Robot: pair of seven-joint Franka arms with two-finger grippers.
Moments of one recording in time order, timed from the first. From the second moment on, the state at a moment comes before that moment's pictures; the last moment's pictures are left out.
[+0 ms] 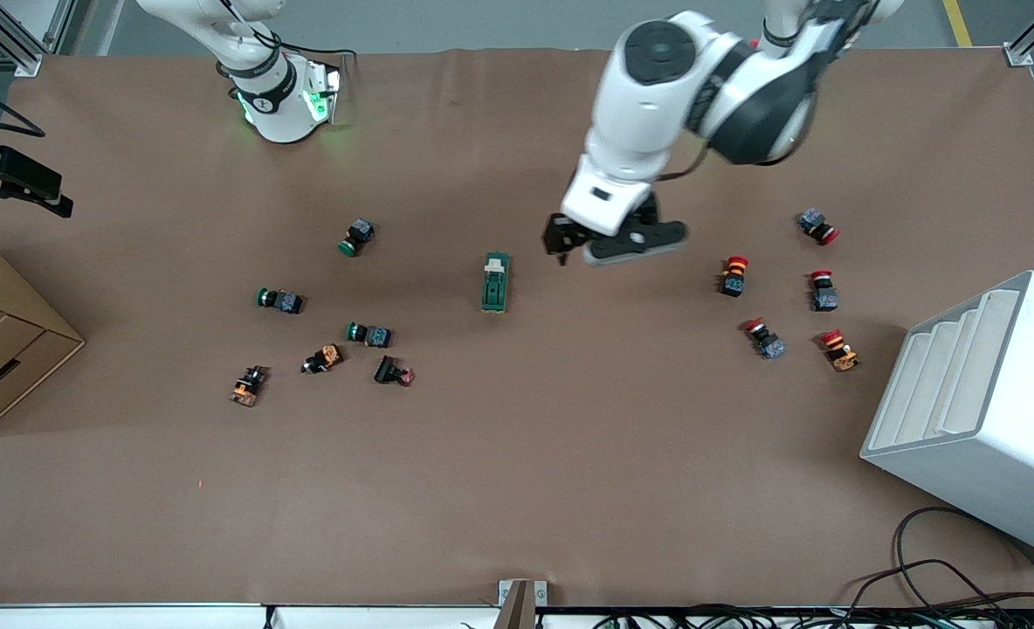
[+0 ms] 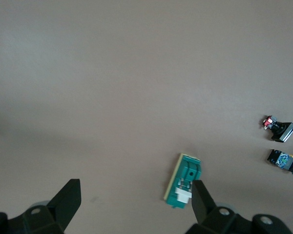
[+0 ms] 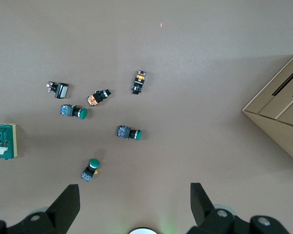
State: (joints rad) left arm -0.44 0.23 -0.35 -1.79 0.11 2.14 -1.12; right arm -0.03 0.06 0.01 -1.35 0.01 1.35 -0.04
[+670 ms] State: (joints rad) left arm -0.77 0.40 -0.36 -1.84 0.59 2.21 -1.69; right arm -0.04 0.06 0.00 -1.35 0.01 1.34 -0.04
